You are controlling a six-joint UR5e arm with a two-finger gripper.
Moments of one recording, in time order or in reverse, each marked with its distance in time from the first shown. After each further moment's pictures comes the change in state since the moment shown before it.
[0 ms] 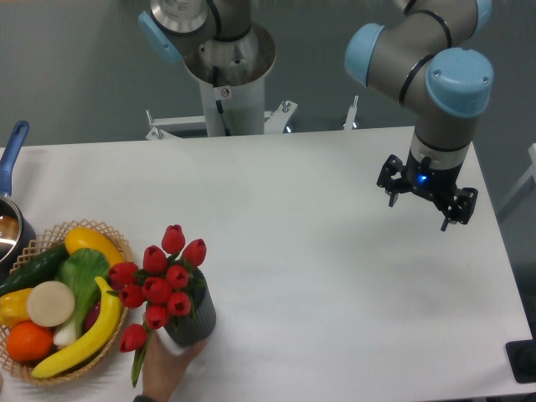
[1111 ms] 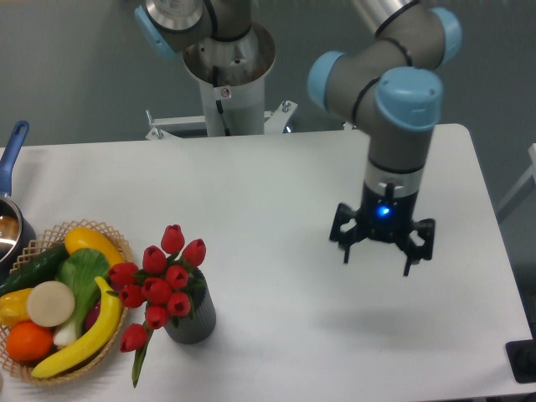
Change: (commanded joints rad) arm -0.184 -0.023 -0.077 0.379 -0.245 -0.633
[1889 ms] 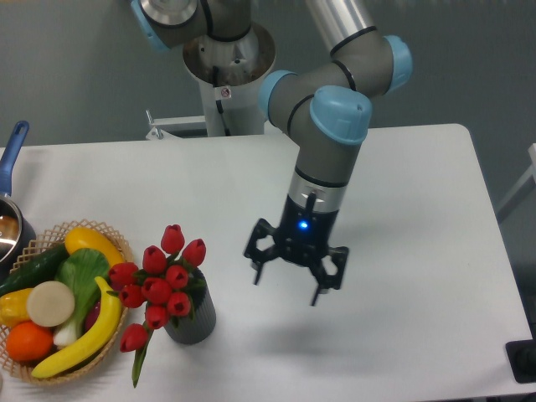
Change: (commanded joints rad) arm -0.038 0.095 -0.192 0.041 -0.417 0.139
